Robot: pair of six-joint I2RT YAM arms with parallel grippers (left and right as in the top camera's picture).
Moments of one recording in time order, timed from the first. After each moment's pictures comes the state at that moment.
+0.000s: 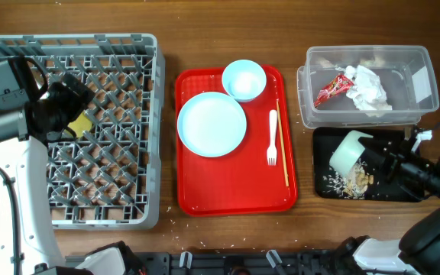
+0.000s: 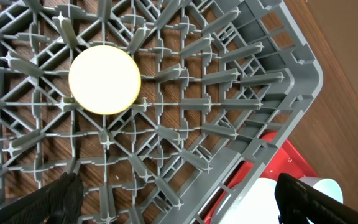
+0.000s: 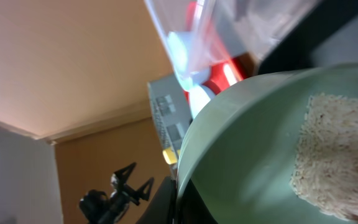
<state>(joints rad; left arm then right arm) 0.31 1.36 1.27 -0.93 0.13 -0.58 -0.81 1.59 0.86 -1.14 -1.26 -0.11</state>
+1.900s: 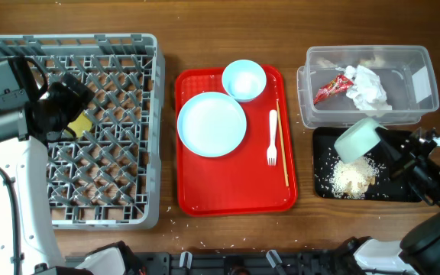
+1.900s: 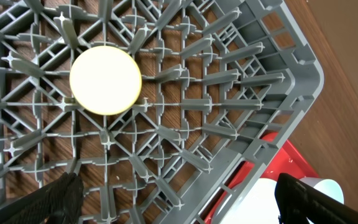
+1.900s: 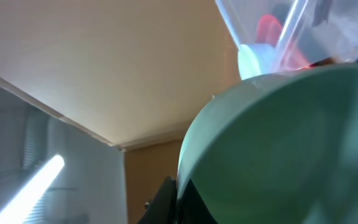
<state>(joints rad) 0.31 1.36 1.27 -0.93 0.13 -0.58 -0.89 1.59 0.85 -1.30 -1.50 -0.19</state>
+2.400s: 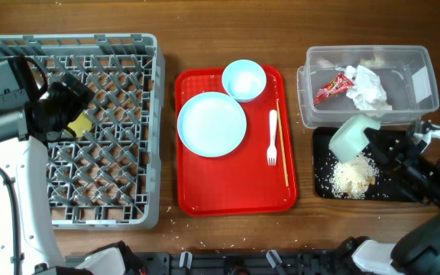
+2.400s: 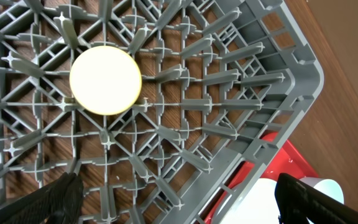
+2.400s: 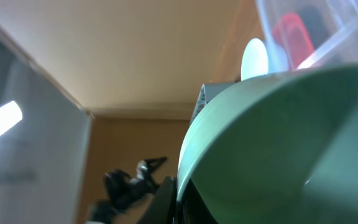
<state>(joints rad) 0.31 1.36 1.27 -0.93 0.13 -0.58 -0.81 1.51 0.85 -1.40 -1.50 -0.55</state>
